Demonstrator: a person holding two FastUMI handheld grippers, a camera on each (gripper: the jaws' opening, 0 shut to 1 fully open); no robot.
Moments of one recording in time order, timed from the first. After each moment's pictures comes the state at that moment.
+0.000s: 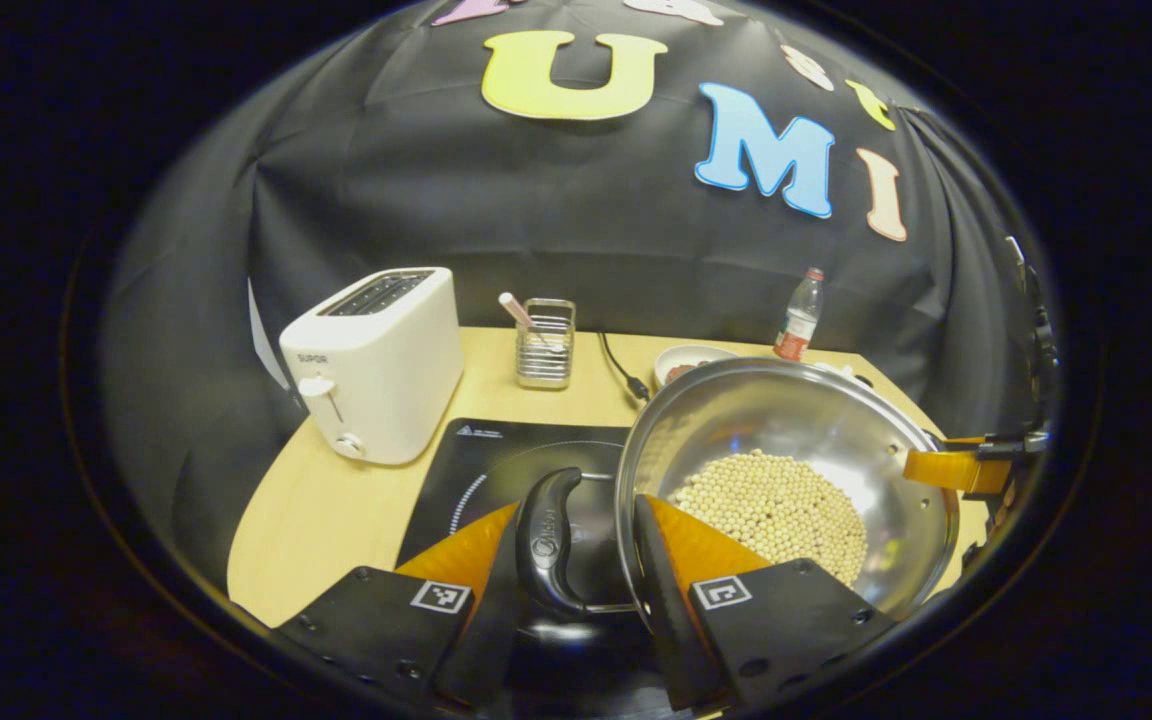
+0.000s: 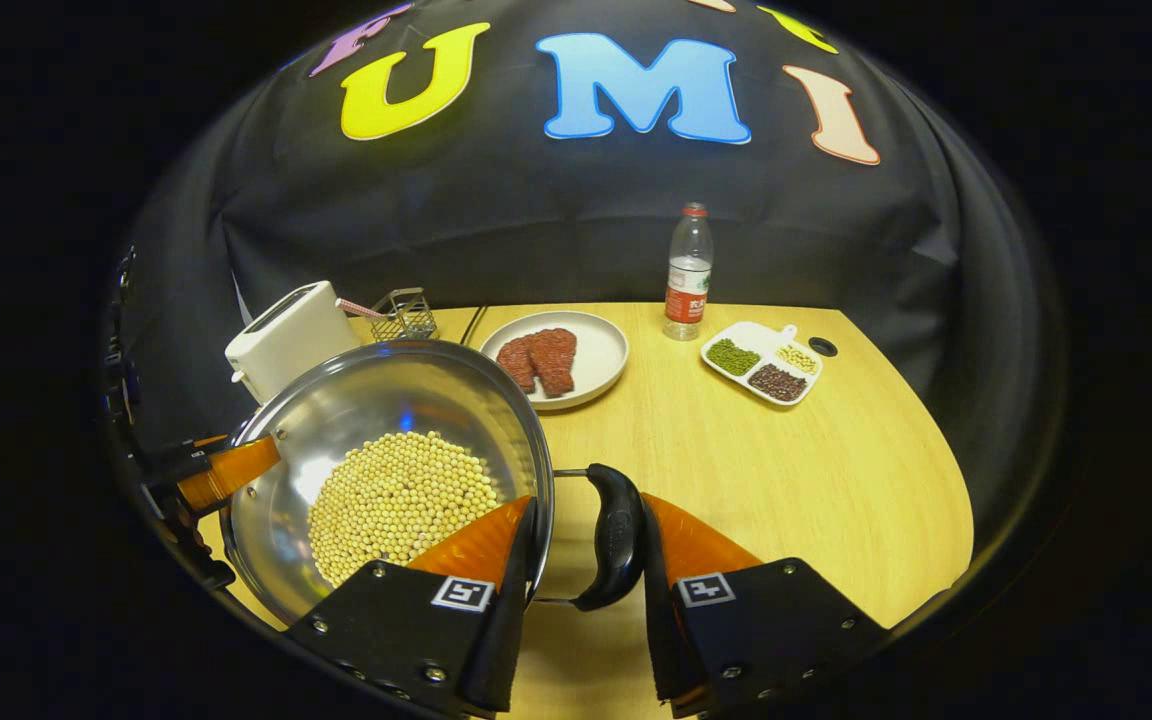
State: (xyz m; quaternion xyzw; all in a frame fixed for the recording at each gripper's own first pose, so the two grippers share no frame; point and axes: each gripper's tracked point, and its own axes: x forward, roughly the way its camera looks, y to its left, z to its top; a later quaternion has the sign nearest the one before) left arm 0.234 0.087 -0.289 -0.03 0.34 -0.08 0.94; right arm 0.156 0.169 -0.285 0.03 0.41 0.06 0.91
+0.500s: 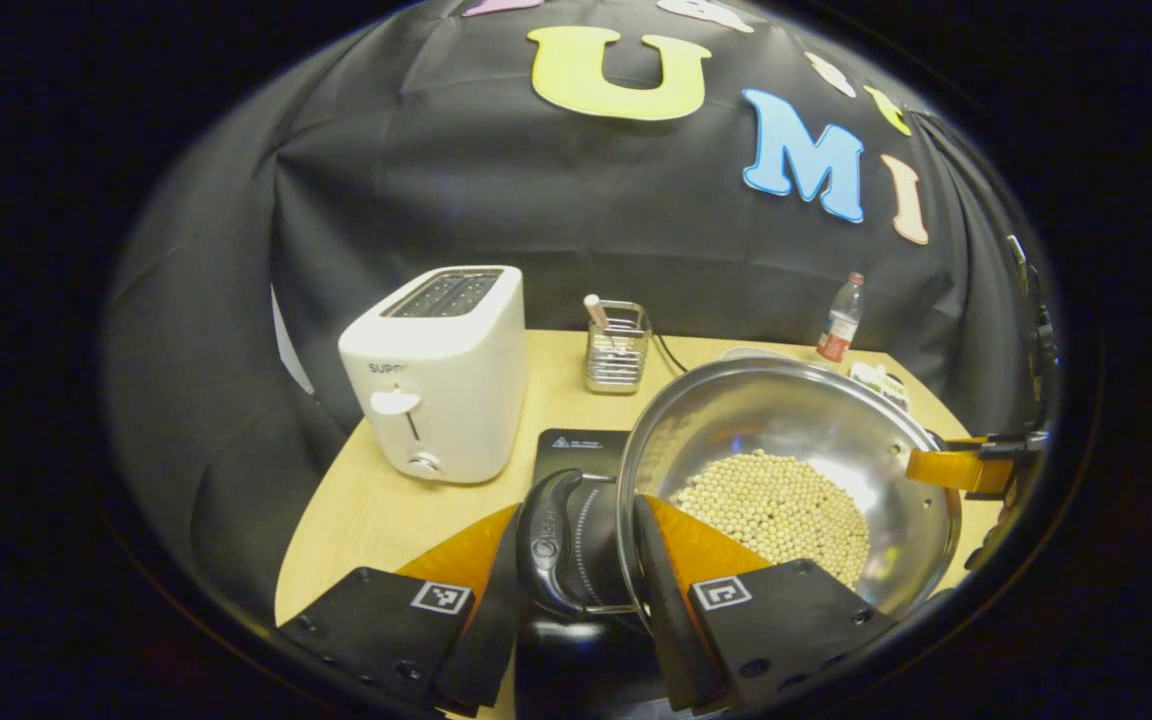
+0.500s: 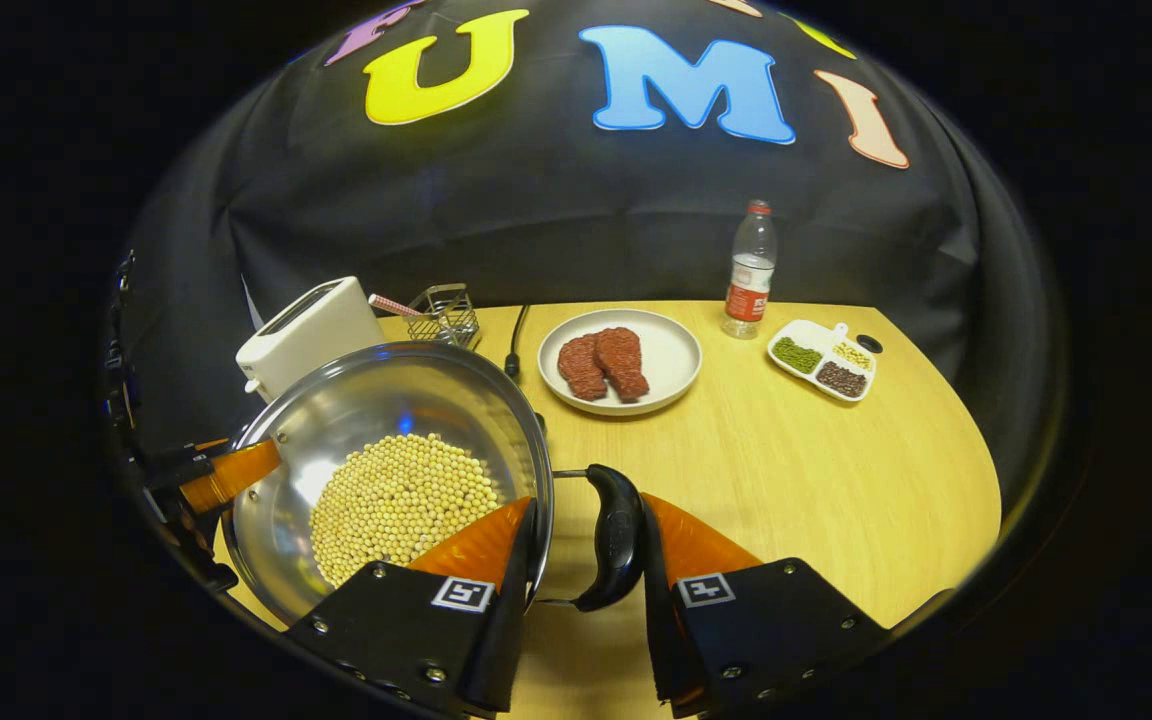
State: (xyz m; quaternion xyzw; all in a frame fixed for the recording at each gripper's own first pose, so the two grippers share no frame) left arm 0.256 0.173 -0.306 -0.02 0.35 -0.06 0.94; right arm 0.176 0.254 -0.301 0.04 0.41 0.07 0.91
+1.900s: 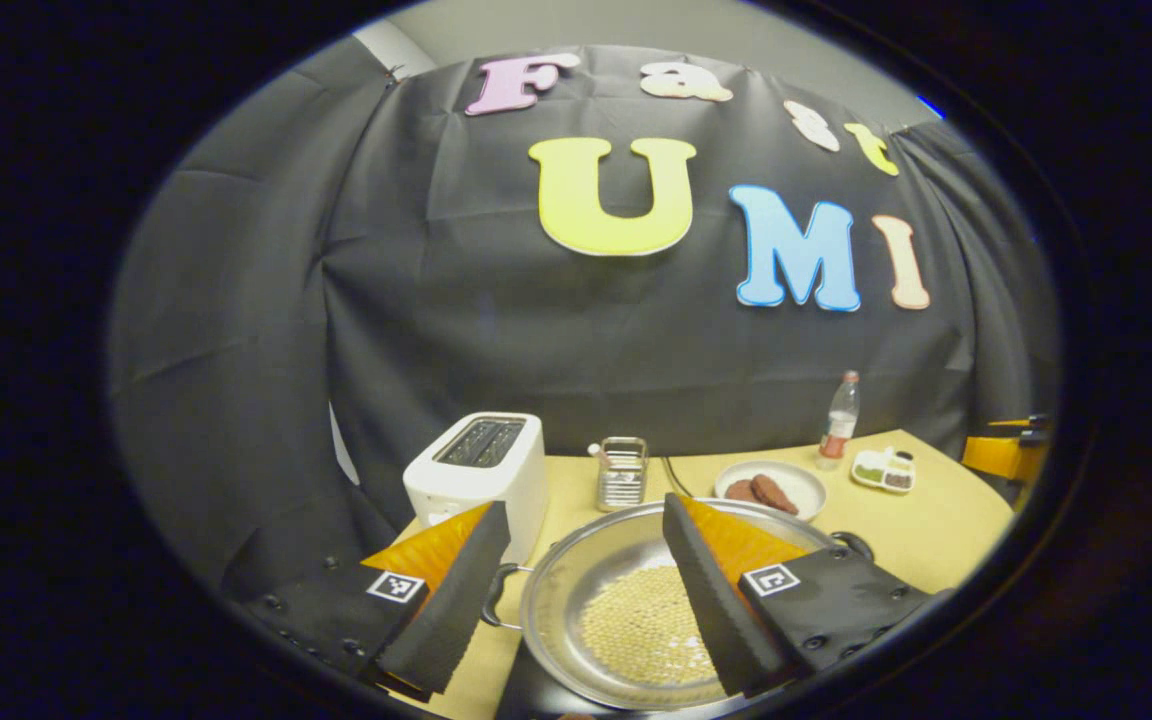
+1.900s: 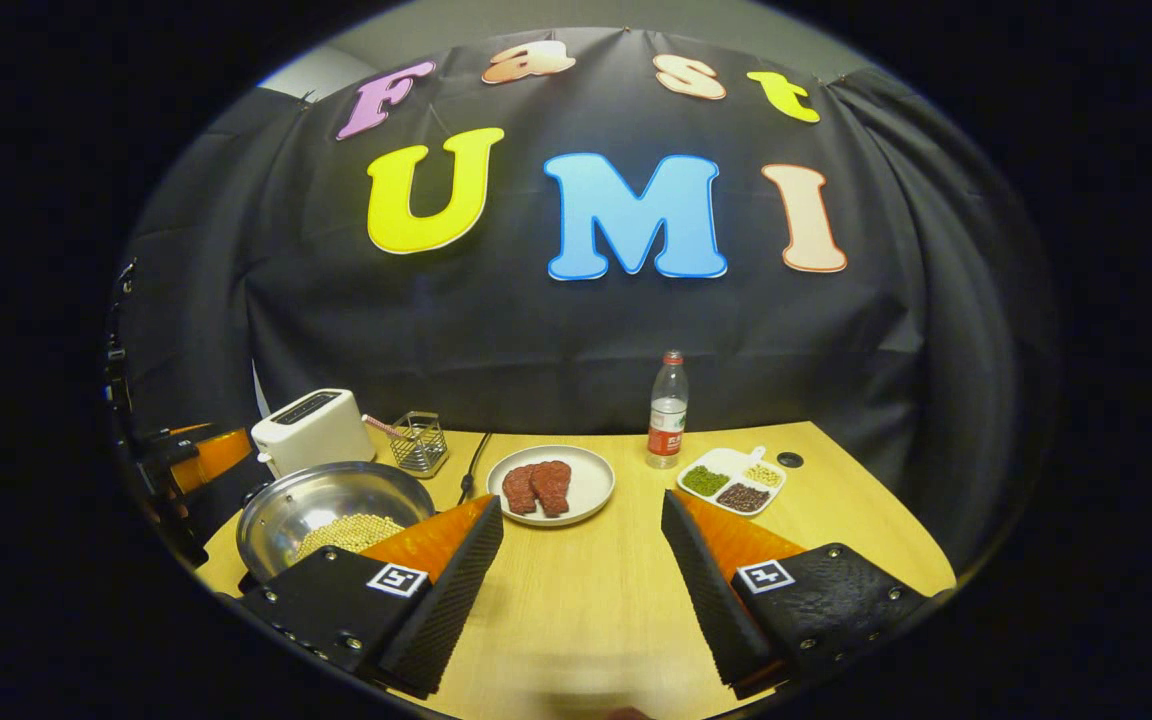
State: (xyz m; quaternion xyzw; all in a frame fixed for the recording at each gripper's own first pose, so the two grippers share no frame) left arm 0.237 0.119 -0.148 0.00 0.16 -0.01 0.99; right arm 0.153 0.122 -0.171 0.02 0.21 0.04 0.98
